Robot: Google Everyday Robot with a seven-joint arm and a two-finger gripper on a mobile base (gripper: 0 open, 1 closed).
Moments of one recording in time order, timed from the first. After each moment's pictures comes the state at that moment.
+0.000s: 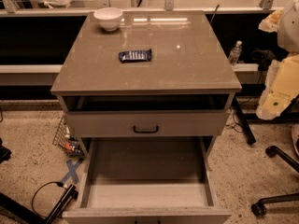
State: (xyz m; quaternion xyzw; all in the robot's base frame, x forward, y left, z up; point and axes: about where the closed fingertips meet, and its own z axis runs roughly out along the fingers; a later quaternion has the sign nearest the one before) arm 0.438 -0.211 0.996 -0.60 0.77 -0.06 0.19
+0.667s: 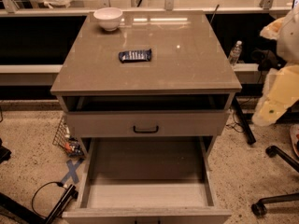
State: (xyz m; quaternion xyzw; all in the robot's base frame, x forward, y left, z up) arm 0.435 -0.214 0.985 -0.59 0.78 -0.06 0.20
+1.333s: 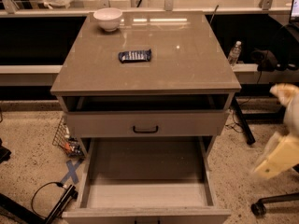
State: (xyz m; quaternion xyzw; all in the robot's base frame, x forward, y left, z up) arm 0.389 -0.235 0.890 -0.52 0.81 0.00 0.26
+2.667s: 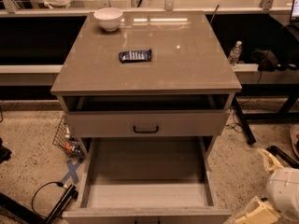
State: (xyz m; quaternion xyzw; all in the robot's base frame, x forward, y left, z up) arm 0.342 -0.243 0.725 -0.47 0.82 0.06 0.34
